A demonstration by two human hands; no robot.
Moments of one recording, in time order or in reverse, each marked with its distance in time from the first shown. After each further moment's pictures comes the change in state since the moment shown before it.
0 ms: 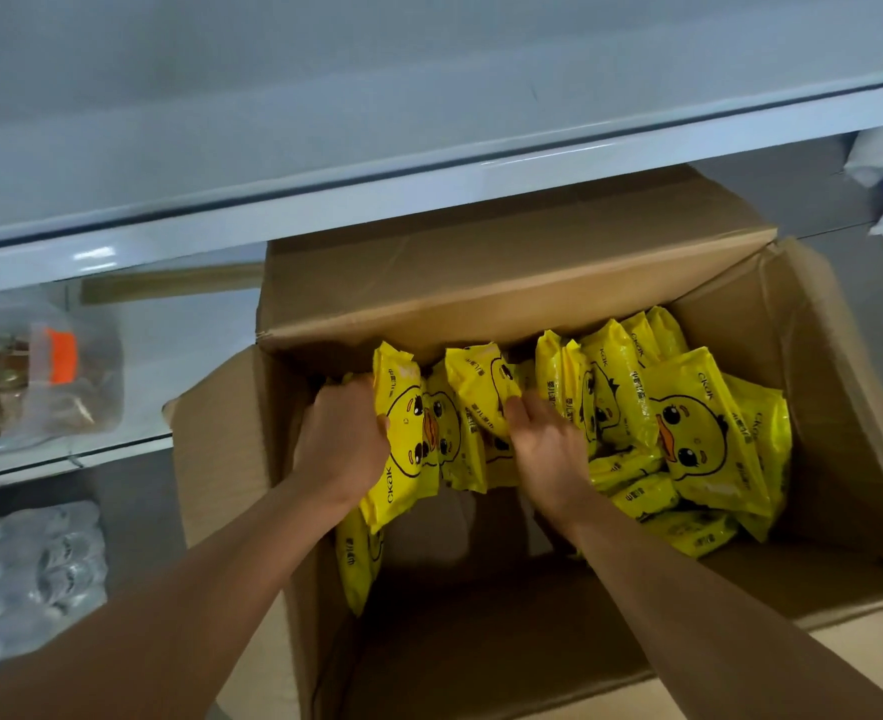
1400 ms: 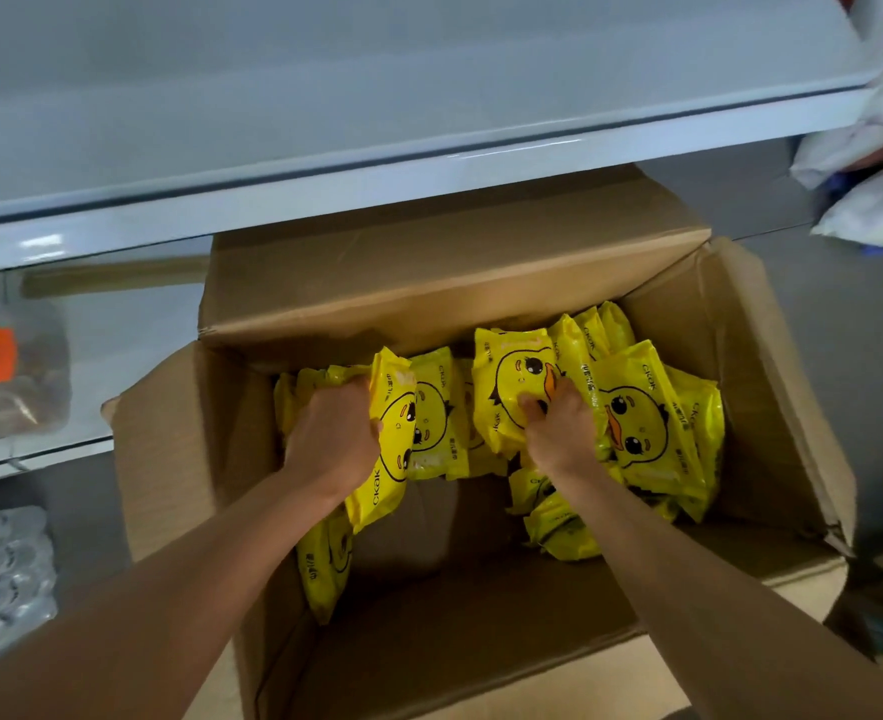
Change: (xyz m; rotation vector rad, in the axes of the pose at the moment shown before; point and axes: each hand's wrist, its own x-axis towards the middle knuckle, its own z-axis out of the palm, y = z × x) left_hand 0.000 0.024 0.019 0.058 -0.058 0.083; right_hand 0.006 0.037 -0.030 0.510 -0.121 0.795
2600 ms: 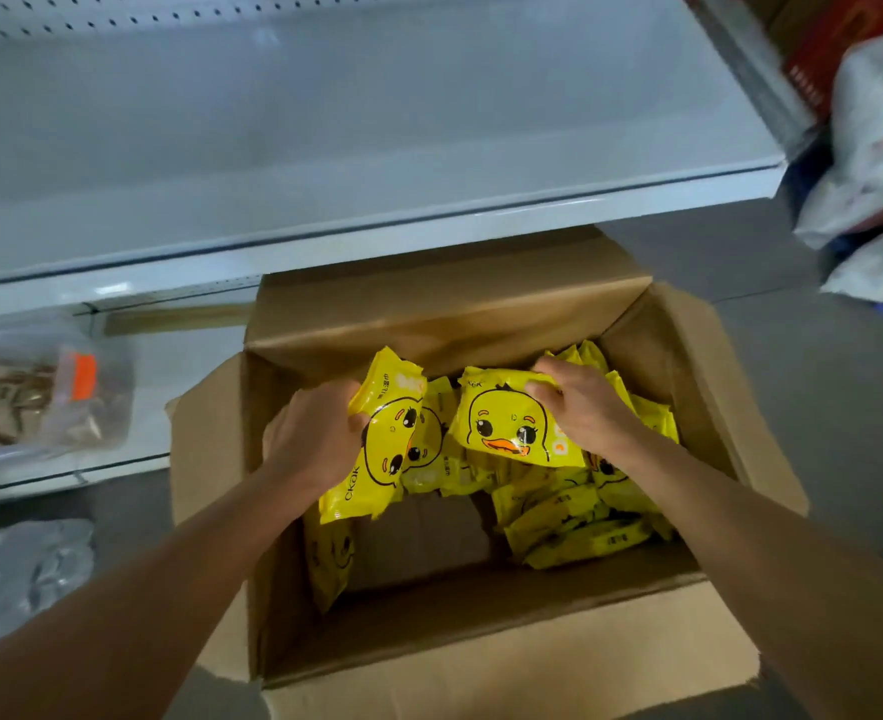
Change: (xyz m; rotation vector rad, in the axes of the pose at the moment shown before) left_hand -0.047 0.021 -0.046 -0.014 0.192 -0.046; right_hand 0.012 -0.009 -0.092 -0.254 -0.163 -0.614
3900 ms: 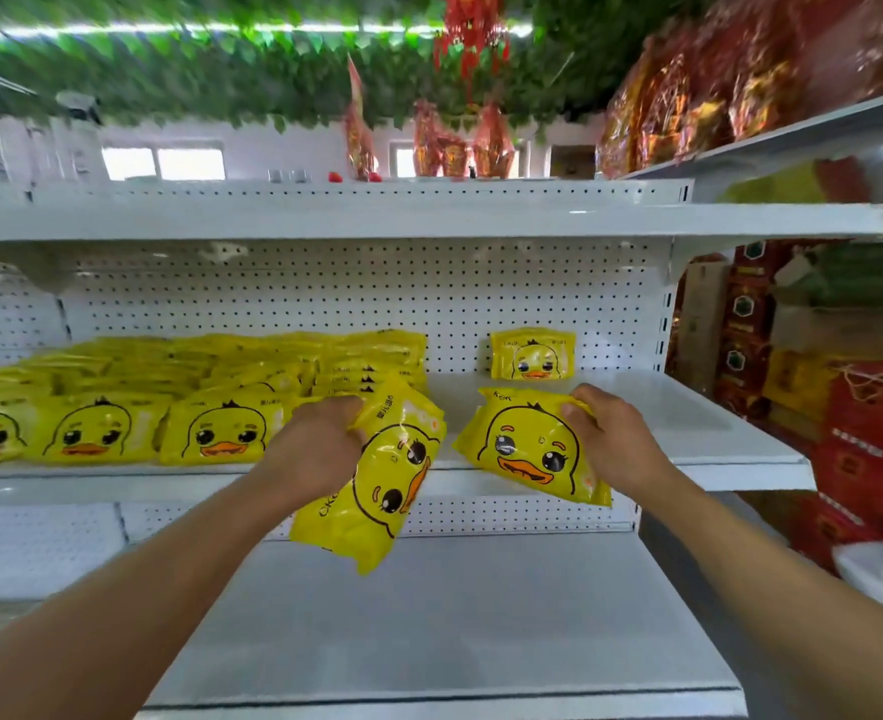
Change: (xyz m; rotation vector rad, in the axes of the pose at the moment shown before) left_hand -0.105 0.131 -0.456 -0.148 0.631 0.146; right_hand -0.043 -0.265 -0.424 0.249 0.633 -0.543
